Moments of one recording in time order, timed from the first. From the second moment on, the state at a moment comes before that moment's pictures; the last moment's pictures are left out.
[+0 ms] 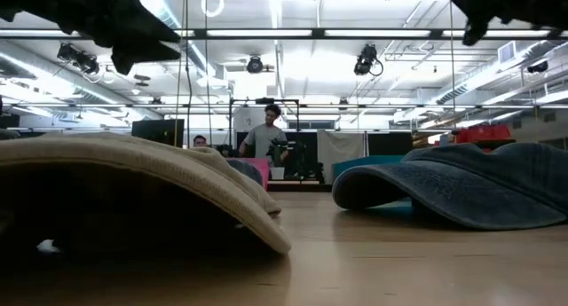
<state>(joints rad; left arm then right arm) -0.20 0.69 0.41 -0.01 -0.47 -0.35 -0.06 0.26 0.26 0.25 -0.04 0.13</state>
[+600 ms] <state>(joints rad) -0.17 0.92 0.48 0.00 -0.45 -0.43 0.11 1.07 0.77 -0.36 -0.22 0.40</state>
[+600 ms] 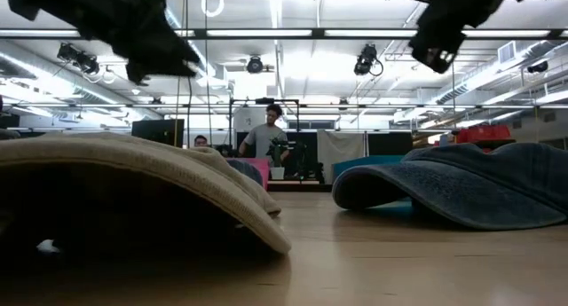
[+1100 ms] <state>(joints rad) -0.12 1.30 0.48 0.03 -0.35 -0.43 0.11 1.21 0.84 -0.35 -0.14 0.32</state>
